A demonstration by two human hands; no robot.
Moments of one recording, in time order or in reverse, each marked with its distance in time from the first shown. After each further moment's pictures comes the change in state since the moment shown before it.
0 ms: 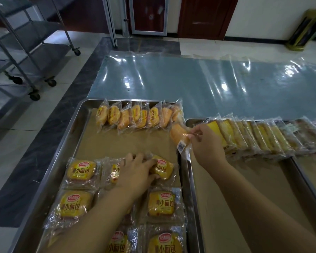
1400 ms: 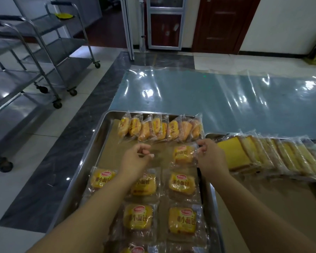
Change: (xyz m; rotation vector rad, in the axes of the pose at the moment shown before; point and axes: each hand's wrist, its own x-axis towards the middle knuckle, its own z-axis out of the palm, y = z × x) left_hand 0.024 -0.049 -0.050 -1.099 0.254 -0.332; right_hand 0.010 -0.014 0.043 0.040 -0.076 0.110
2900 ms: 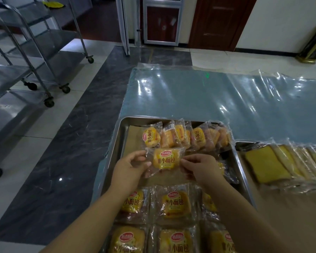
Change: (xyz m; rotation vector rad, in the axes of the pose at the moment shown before) left_hand 0.041 -0.037 -0.089 -0.111 -0.041 -0.059; right_hand -0.003 -0.079 0.088 0.432 -0.261 0.394
